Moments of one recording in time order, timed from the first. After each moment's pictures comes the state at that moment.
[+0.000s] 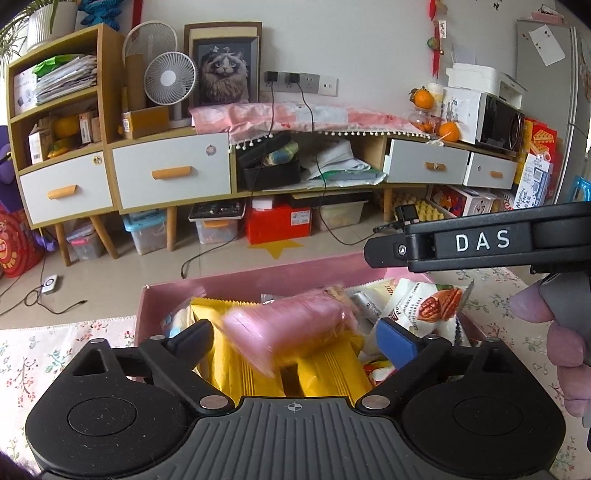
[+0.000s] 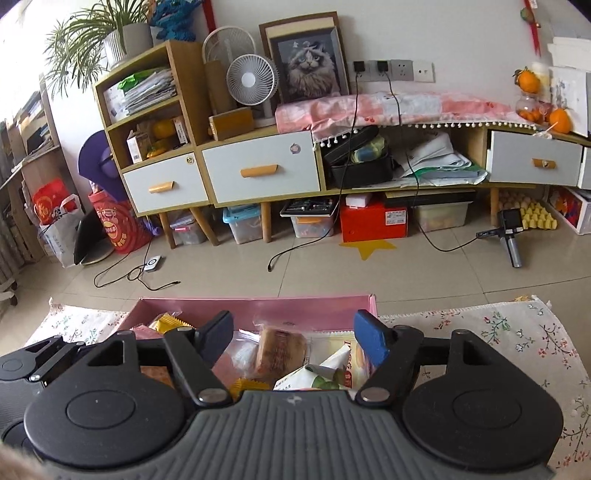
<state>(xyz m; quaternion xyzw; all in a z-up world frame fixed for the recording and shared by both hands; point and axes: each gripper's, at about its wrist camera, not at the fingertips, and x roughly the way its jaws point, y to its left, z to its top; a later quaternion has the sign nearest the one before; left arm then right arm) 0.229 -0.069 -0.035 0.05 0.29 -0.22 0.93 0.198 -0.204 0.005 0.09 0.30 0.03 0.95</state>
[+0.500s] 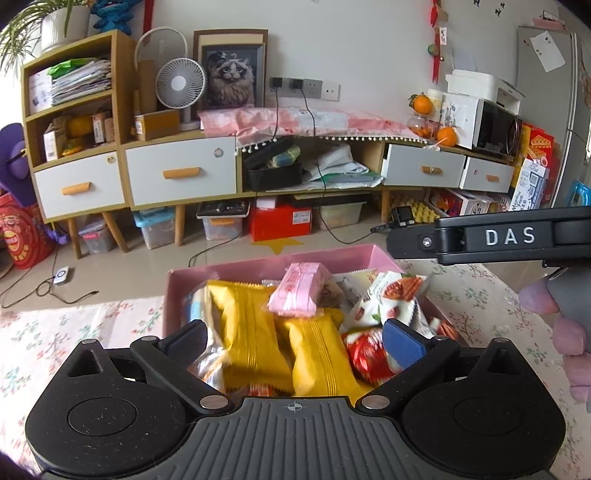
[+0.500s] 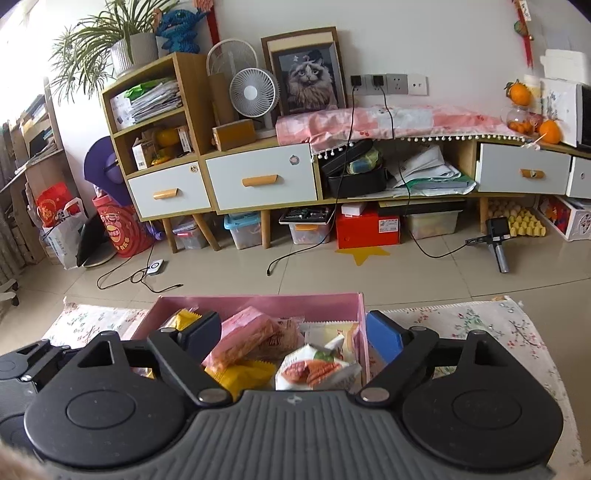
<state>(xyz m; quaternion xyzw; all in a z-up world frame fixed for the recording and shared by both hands) 0.180 -0.051 -0.008 0.04 0.29 -0.21 0.93 0.161 -0.203 0.029 0.08 0.29 0.02 0.95</state>
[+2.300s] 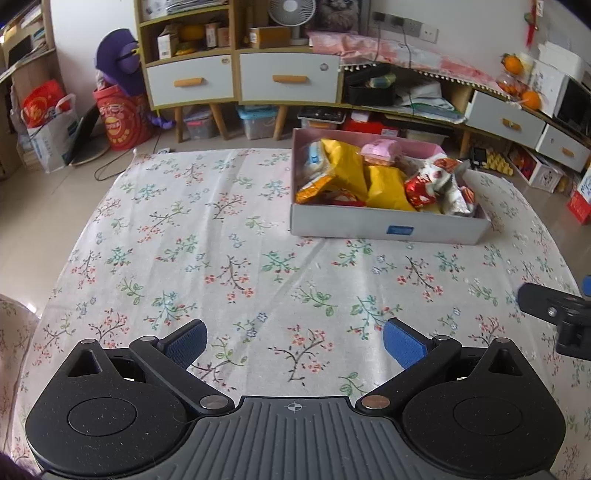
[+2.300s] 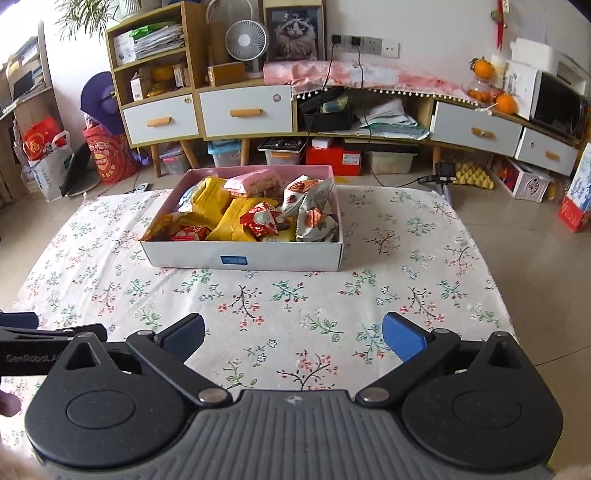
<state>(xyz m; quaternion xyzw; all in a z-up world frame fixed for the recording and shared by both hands) 0.036 0.008 0.004 0.02 0.43 -0.06 0.90 0.018 -0.158 0.027 0.03 0.38 -0.04 0.92</state>
